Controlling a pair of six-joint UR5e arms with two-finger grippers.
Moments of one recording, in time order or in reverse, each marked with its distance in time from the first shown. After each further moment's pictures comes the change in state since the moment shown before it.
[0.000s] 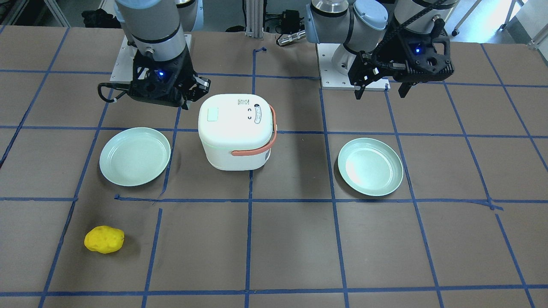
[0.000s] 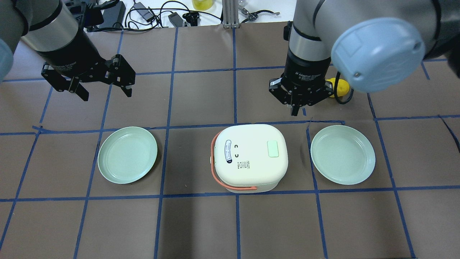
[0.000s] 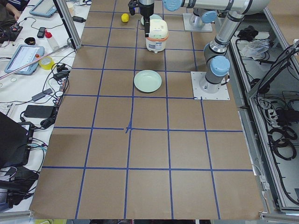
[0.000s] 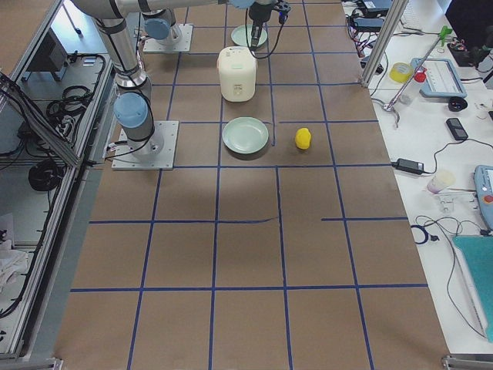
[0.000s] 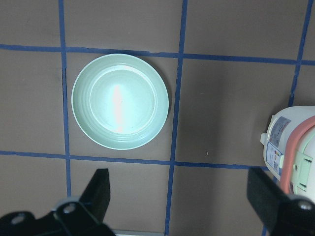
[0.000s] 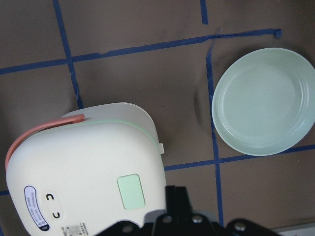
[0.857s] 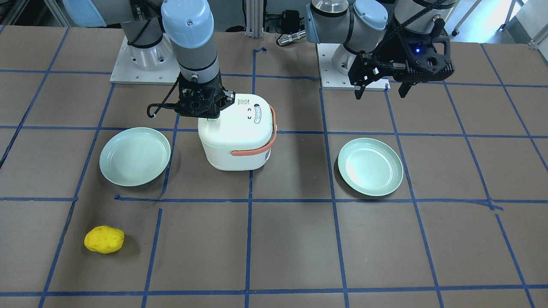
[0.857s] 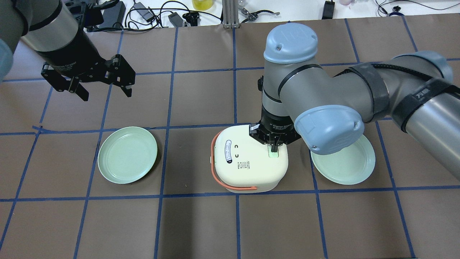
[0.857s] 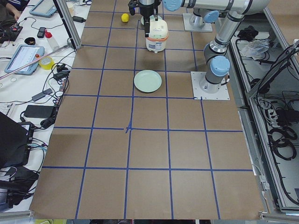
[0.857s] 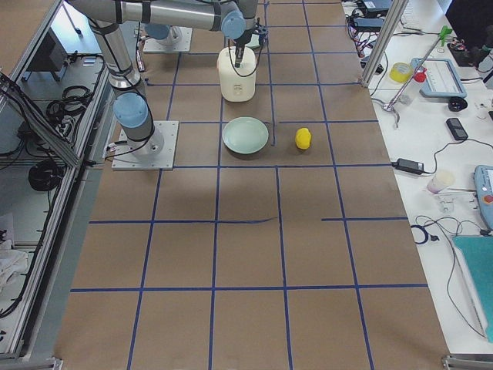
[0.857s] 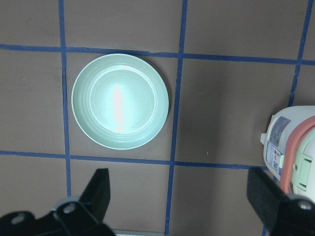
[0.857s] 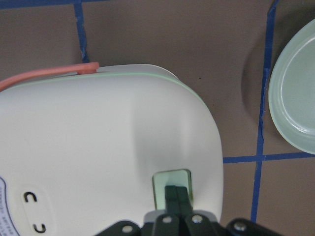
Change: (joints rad) left arm 0.000 0.000 0.000 0.000 0.000 0.000; right arm 0.080 -0.001 0.214 -0.179 0.020 -0.006
